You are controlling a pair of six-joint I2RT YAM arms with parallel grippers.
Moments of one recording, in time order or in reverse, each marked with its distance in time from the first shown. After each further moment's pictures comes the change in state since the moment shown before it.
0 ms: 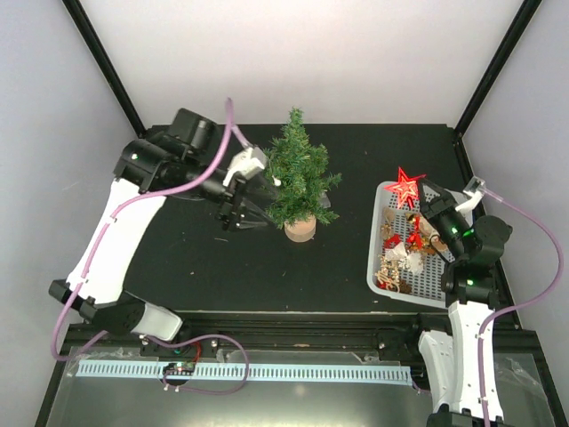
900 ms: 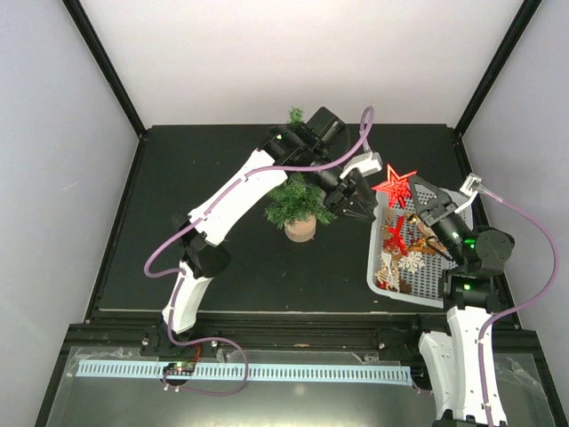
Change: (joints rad) left arm -0.409 0.724 0.585 0.169 -0.006 -0.172; right arm 0.051 -0.036 -0.039 0.299 -0.132 0.215
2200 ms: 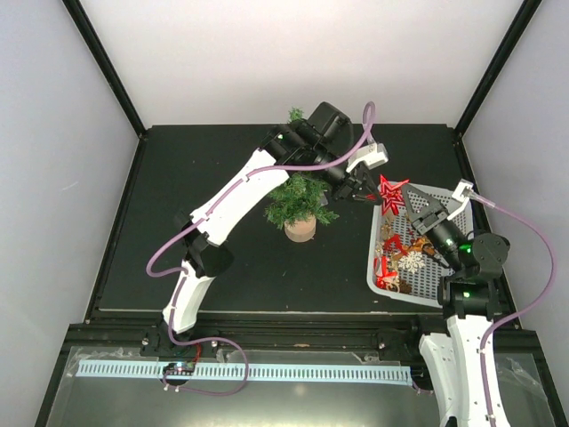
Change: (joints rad) left arm -0.007 0.031 0.054 0.110 -0.095 -0.085; right arm 0.061 -0.060 -0.029 -0.069 0.006 -0.088
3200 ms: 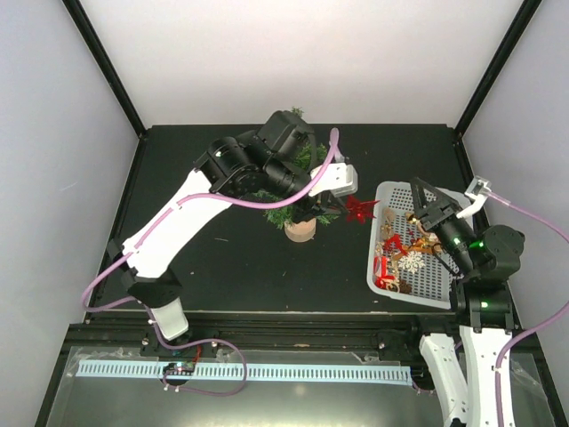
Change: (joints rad) left arm -0.085 -0.396 -0.253 -0.084 -0.362 0.196; right arm 0.044 -0.011 0.282 -0.500 0.213 -0.267
